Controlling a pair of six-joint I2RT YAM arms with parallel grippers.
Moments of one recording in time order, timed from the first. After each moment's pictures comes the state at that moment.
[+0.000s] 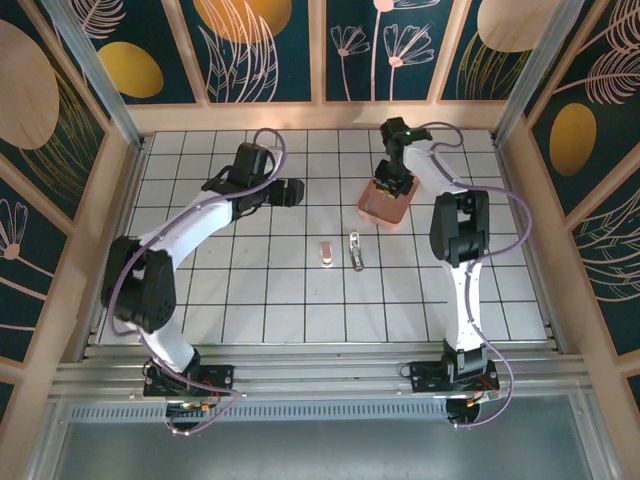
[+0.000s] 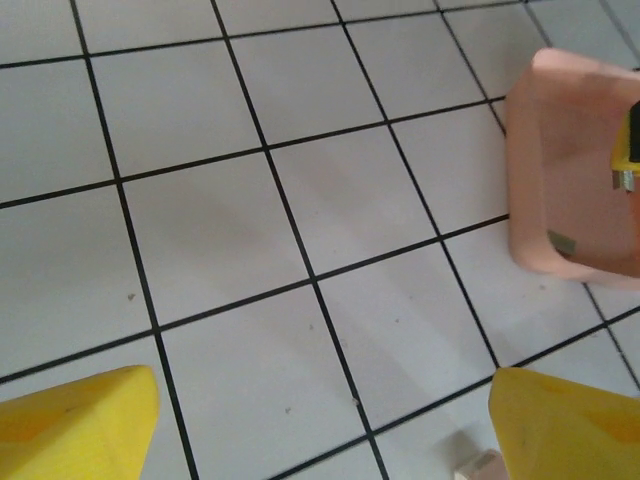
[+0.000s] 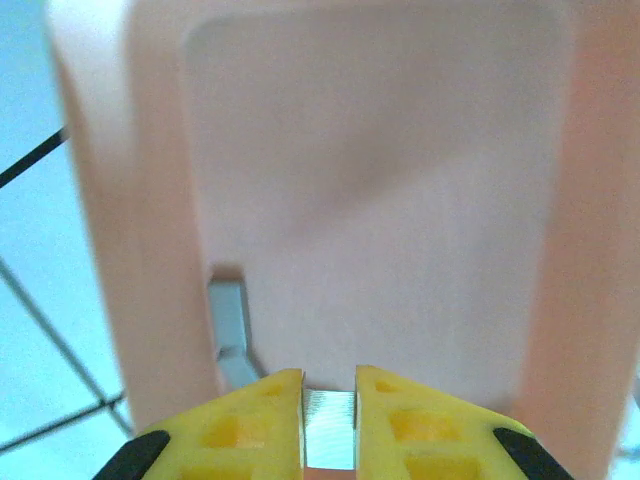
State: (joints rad) left arm -0.42 1.69 1.29 -0.33 0.12 -0.24; right arm 0.28 2.25 2.02 -1.09 -0.01 0.73
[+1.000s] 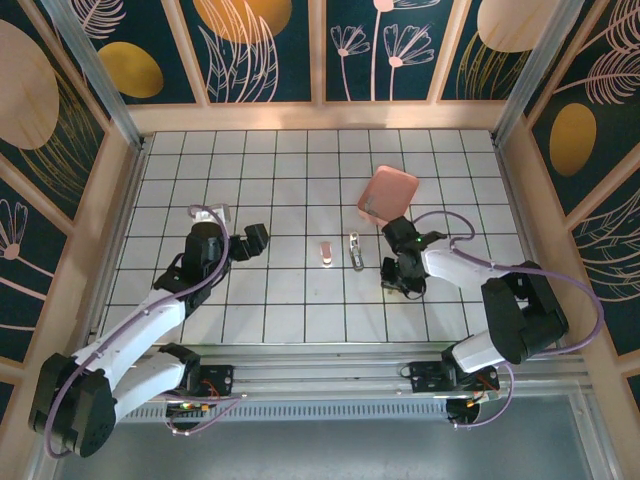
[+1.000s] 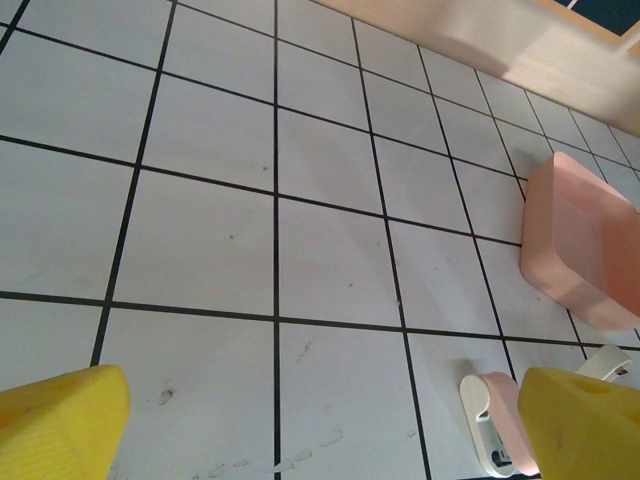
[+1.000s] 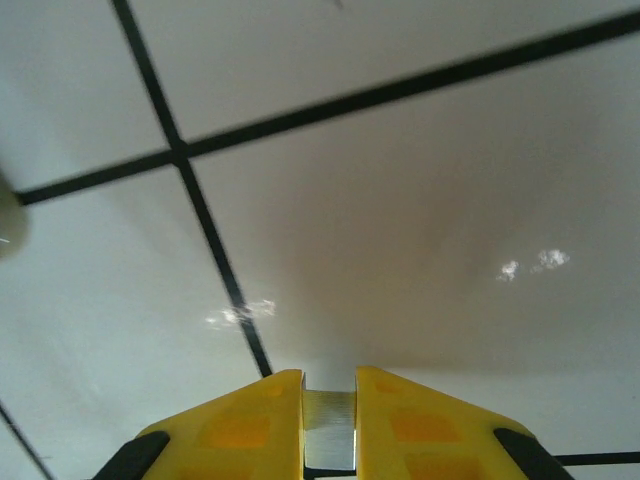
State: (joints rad) left arm -0.42 1.00 0.52 -0.01 -0.07 -0.56; right arm 0.50 1.46 0.75 -0.69 -0.08 0.73
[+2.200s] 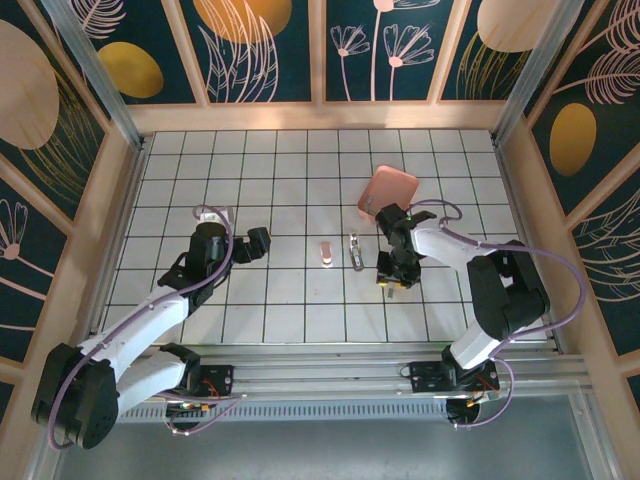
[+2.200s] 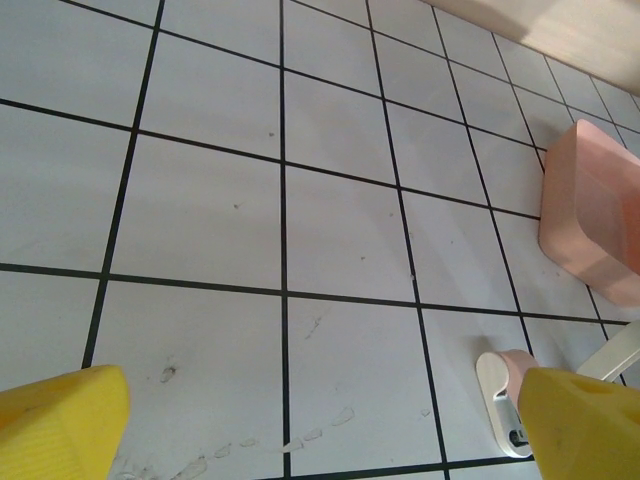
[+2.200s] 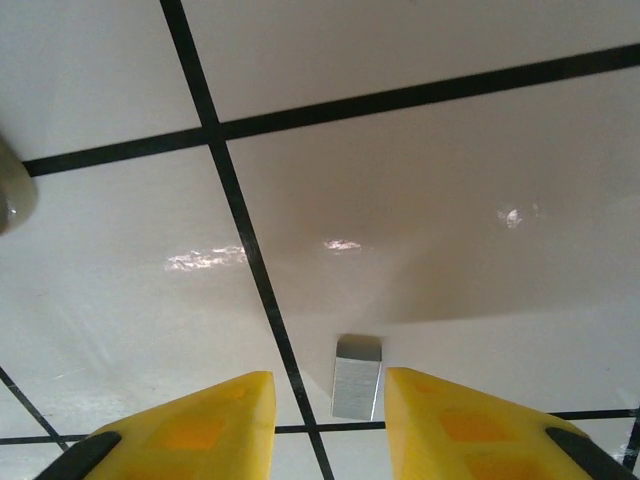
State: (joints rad) left arm -0.42 1.05 0.51 -0.01 -0.05 -0.56; right arm 0.48 1.61 0.96 -0.90 -0.12 0.62
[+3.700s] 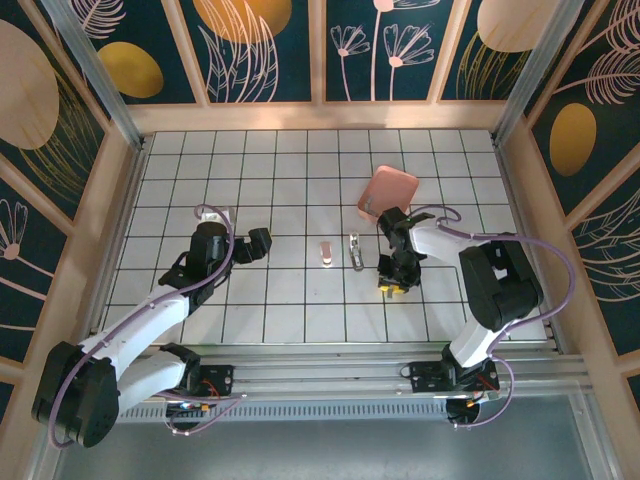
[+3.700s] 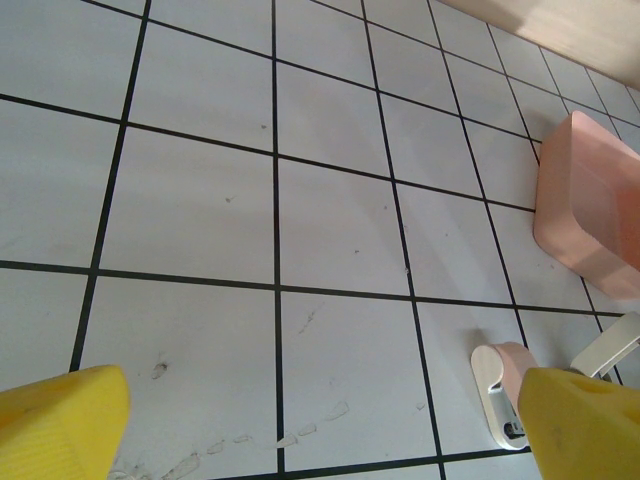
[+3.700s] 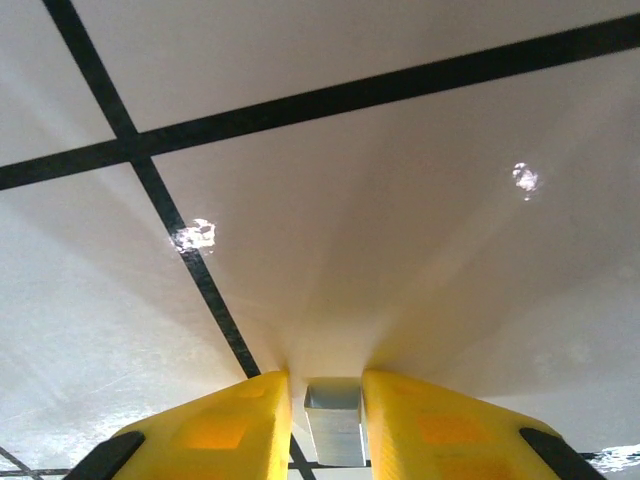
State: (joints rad) left arm -0.42 1.06 0.51 -0.01 -0.03 -0.56; right arm 0.45 1.67 0.94 -0.87 -0.17 0.62
